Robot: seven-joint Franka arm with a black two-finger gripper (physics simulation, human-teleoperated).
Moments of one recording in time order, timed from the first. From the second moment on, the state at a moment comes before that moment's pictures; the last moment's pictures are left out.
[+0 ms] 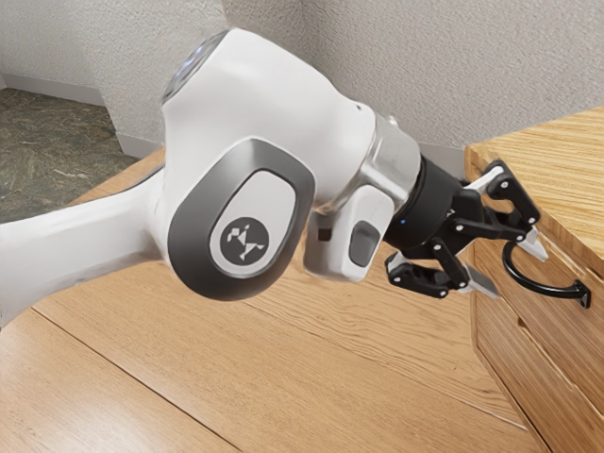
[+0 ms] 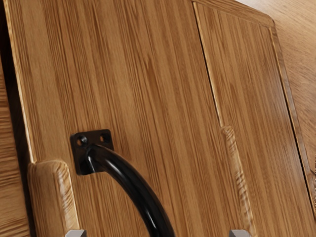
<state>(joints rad) -0.17 -0.10 -0.29 -1.80 -0.34 2.39 2.16</state>
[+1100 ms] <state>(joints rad) -0.17 -0.28 -0.23 -2.01 -0.40 2.36 2.25</state>
